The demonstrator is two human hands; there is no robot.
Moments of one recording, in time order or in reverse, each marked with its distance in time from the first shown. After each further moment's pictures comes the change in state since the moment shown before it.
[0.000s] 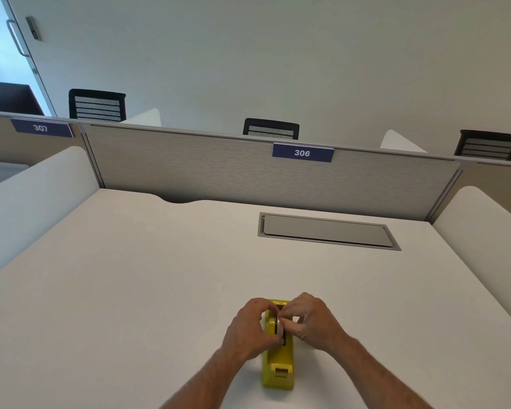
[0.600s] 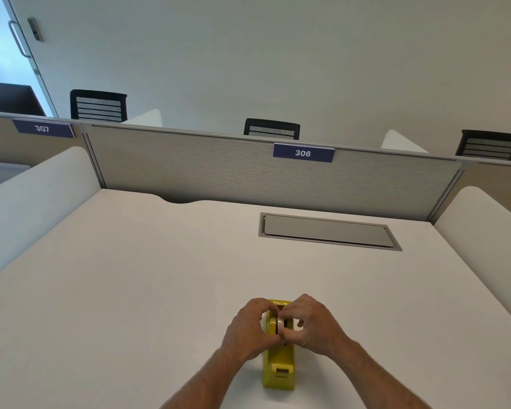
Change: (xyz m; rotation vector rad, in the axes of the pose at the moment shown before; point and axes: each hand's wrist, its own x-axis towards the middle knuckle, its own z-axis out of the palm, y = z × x) left_hand 0.001 -0.003 0.000 -0.006 0.016 0.036; right_hand -0.005 0.004 0.005 -0.073 0.007 -0.044
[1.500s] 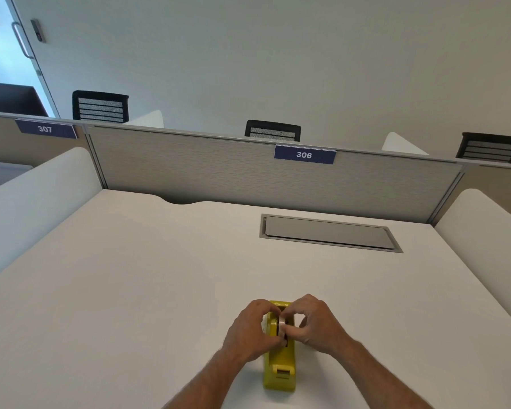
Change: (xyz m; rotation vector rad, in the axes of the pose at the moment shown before) left_hand -0.001 -0.002 0.001 0.030 -0.023 -0.005; right_hand 0.002 0.000 -0.004 0.130 -0.012 0.118
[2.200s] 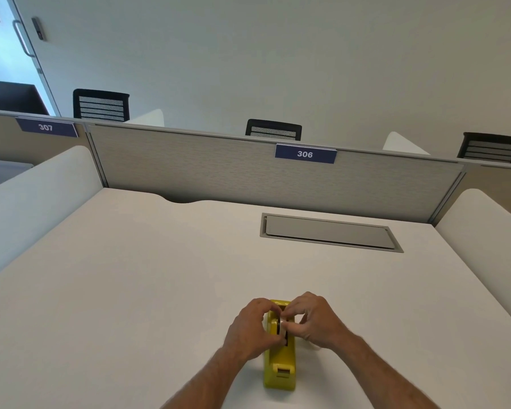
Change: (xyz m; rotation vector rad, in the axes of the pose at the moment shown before) left_hand 0.001 0.002 -0.001 0.001 -0.008 -0.043; right_hand 0.007 0.001 -0.004 0.015 -0.037 -0.021
